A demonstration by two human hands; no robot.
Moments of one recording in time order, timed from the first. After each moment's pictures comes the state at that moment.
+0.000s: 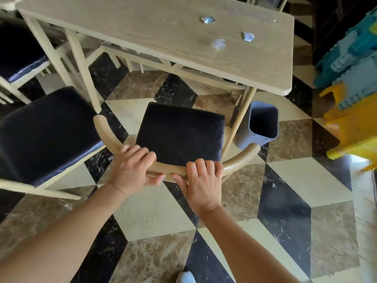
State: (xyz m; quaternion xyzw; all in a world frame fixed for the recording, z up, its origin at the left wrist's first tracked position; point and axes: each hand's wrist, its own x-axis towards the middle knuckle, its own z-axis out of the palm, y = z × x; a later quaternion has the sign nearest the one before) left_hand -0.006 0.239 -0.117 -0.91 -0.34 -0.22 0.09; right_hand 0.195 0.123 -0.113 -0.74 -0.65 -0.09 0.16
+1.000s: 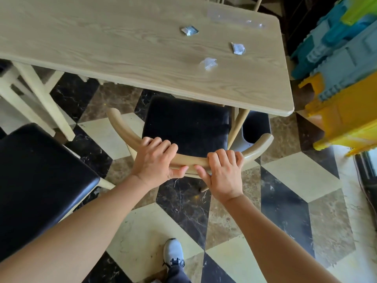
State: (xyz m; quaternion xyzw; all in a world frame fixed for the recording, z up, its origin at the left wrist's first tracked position) left_hand 0.092 0.425 -0.117 -0.93 -0.25 -0.27 0.05; right_hand 0.275 0.283 -0.114 -0.77 -0.60 -0.11 0.16
